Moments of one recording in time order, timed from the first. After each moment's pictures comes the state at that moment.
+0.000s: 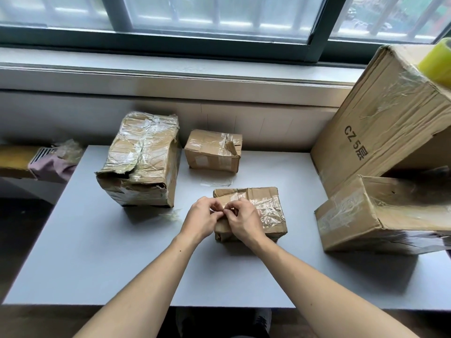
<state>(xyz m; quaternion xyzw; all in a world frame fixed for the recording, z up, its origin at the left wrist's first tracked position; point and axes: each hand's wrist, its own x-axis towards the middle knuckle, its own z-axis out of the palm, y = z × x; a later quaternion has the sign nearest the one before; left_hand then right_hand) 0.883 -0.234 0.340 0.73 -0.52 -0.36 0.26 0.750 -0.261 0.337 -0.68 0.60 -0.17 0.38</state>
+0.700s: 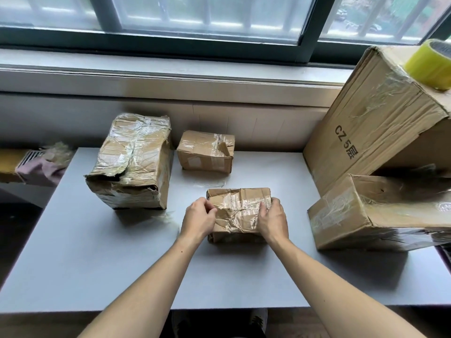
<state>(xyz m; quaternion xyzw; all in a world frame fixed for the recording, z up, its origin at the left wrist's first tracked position) 0.867 -0.241 0.338 0.78 -0.45 -0.34 0.26 0.679 -0.275 0.327 -0.56 0.74 -0.19 0.32</state>
